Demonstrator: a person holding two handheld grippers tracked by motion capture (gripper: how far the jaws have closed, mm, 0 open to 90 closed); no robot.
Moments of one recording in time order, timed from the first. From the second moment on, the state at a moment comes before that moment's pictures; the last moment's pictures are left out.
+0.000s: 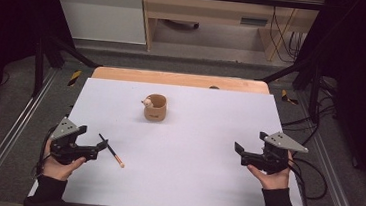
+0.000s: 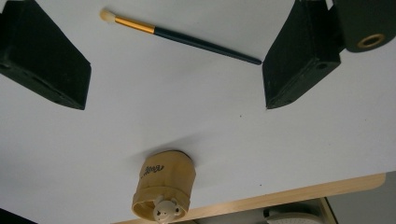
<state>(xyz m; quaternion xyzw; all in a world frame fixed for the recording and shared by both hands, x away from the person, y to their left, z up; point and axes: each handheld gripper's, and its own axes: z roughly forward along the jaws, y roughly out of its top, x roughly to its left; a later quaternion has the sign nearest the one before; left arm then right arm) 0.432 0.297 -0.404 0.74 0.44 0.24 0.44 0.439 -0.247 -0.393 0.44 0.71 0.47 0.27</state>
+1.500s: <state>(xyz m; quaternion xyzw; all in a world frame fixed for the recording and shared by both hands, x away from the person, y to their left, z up) 0.446 0.276 -0.446 0.77 0.48 0.21 0.36 0.437 -0.234 -0.393 0.43 0.73 0.45 0.27</state>
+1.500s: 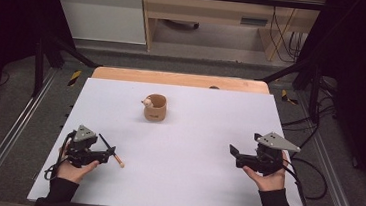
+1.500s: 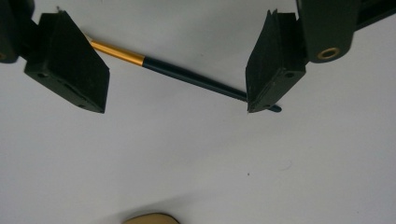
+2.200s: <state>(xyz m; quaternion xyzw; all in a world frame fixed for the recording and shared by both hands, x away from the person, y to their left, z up) 0.452 0.265 -0.465 0.78 0.50 0.19 0.33 0.438 -0.232 -0.396 0.43 0.74 0.44 0.26</state>
